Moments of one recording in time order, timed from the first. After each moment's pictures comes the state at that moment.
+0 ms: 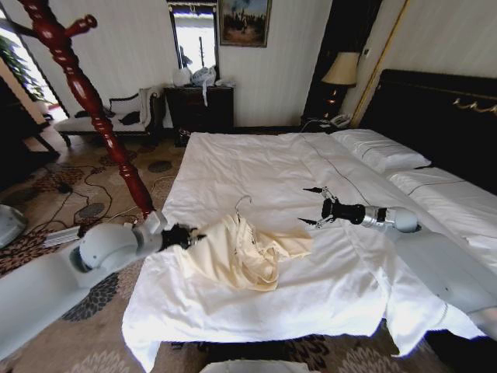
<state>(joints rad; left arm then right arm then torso) 0.58 -0.40 -0.07 -2.12 -0.95 0.73 0.12 -0.58 0.58 0.10 1.37 0.79 0.73 -1.11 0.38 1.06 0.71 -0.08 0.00</state>
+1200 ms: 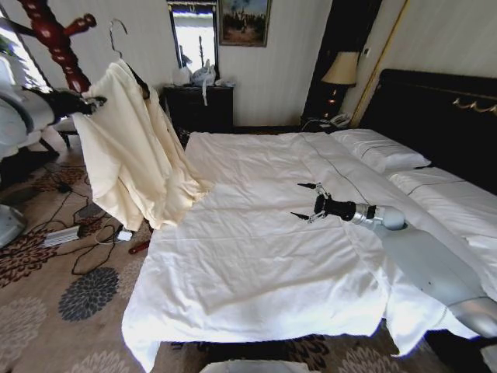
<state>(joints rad) -0.03 -0.32 -0.01 -1.68 -0.99 0.65 0.03 -0.55 0.63 0.06 1.35 0.75 0.73 -1.04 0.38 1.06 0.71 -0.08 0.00</state>
